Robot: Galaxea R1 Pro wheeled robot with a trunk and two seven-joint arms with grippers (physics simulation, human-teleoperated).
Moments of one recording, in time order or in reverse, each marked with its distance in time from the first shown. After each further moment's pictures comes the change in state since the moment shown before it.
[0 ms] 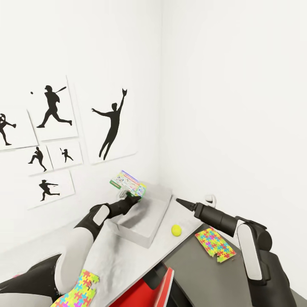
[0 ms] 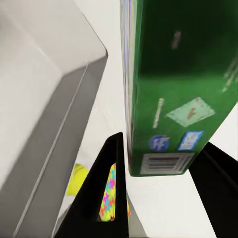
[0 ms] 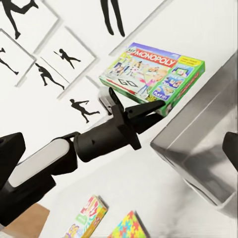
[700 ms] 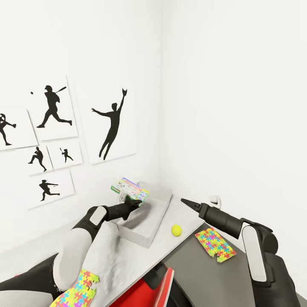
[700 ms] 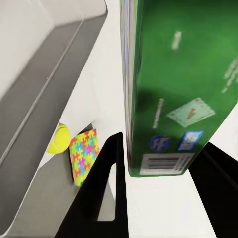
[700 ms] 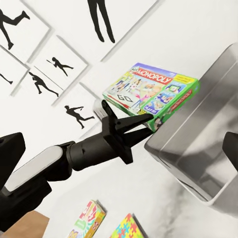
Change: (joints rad) left arm 0.000 0.006 0.112 0.009 0.005 0.210 0.006; right arm 0.008 -0.001 -0.053 0.000 -0.002 0.020 0.000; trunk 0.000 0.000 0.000
